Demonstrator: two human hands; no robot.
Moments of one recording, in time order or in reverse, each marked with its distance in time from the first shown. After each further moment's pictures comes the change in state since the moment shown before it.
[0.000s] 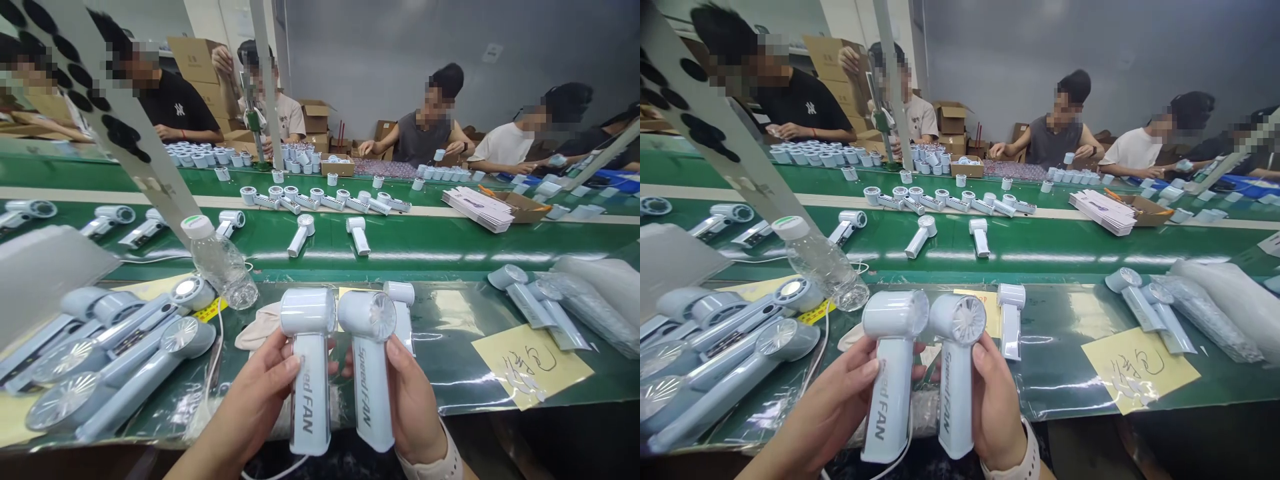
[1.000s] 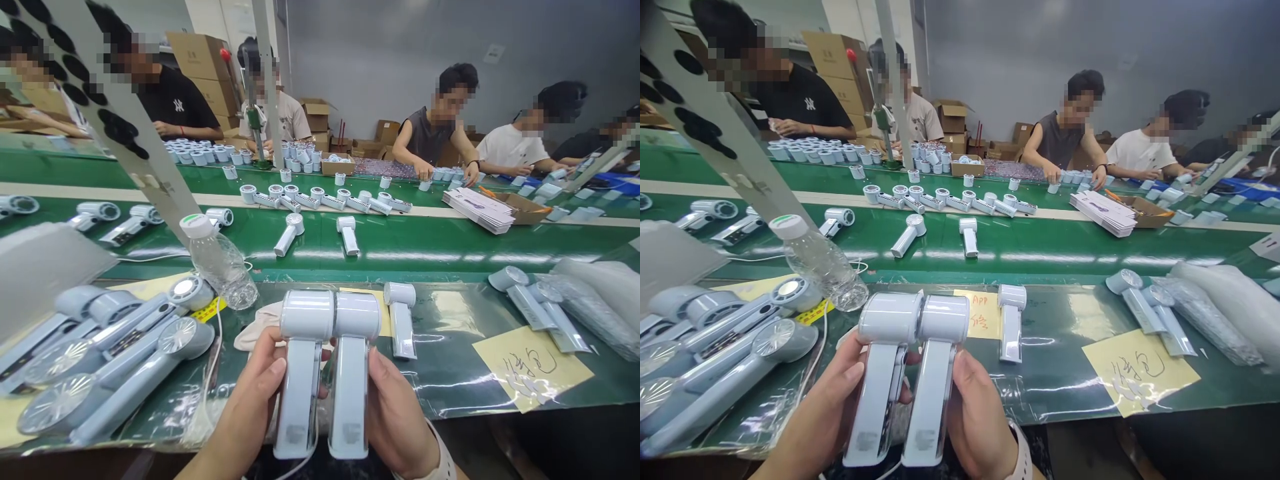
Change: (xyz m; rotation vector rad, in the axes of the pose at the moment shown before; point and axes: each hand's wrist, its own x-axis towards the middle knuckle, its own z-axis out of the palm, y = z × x) left_hand -0.003 -0.007 -0.011 0.129 0.051 0.031; right_hand -0.003 0.012 0.014 0.298 -0.287 0.129
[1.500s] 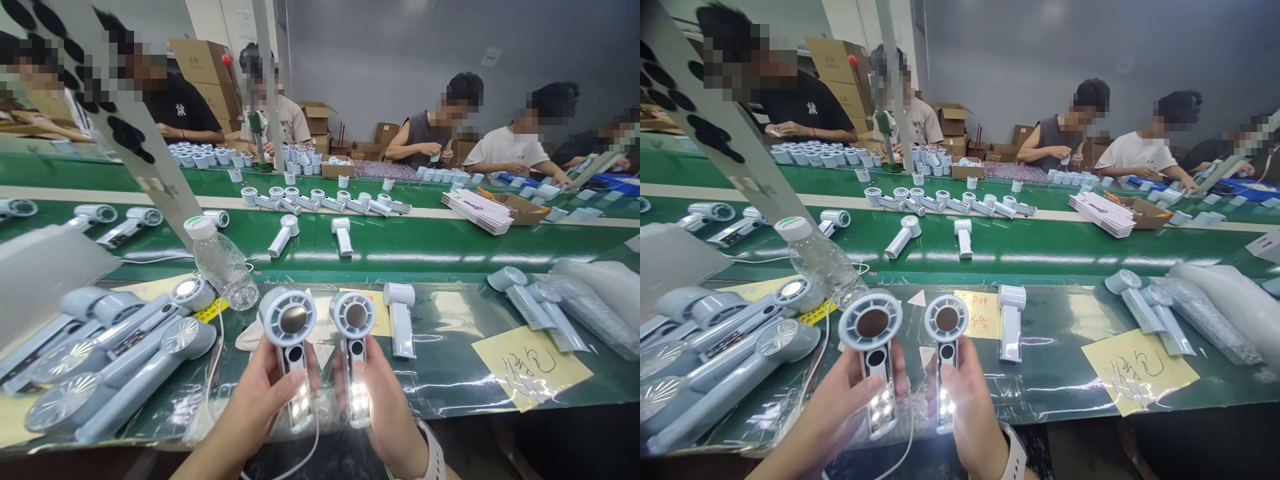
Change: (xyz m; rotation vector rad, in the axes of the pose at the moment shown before) left_hand 0.007 -0.007 -0.005 0.076 -0.065 0.156; right_hand -0.002 0.005 -0.013 -0.414 0.207 0.055
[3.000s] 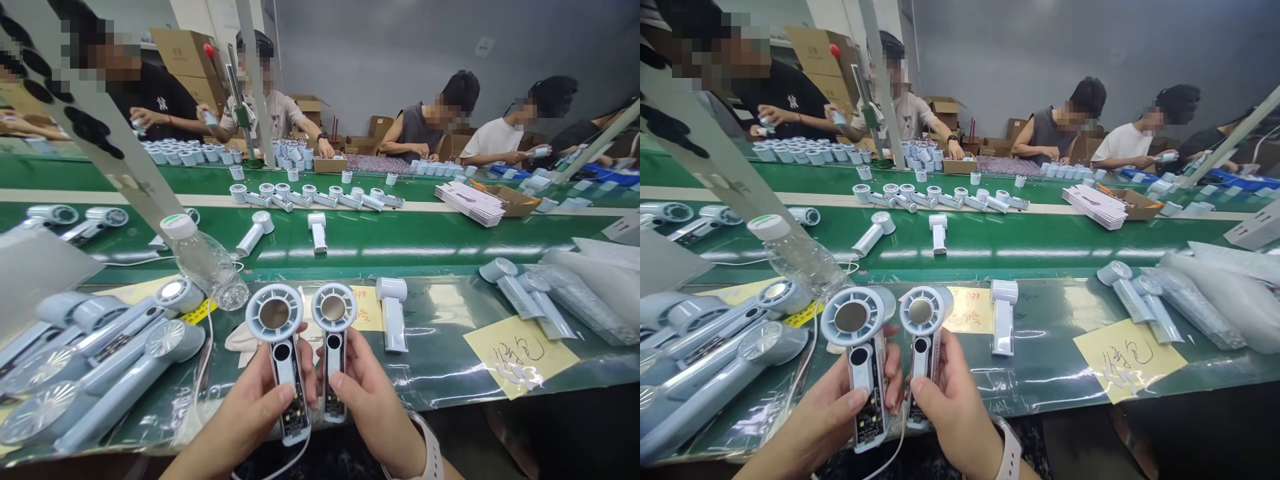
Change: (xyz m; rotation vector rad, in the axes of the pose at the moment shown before) left_hand -0.001 -0.001 0.005 -0.142 -0.222 0.008; right_hand -0.002 -0.008 0.003 -0.097 -0.176 -0.149
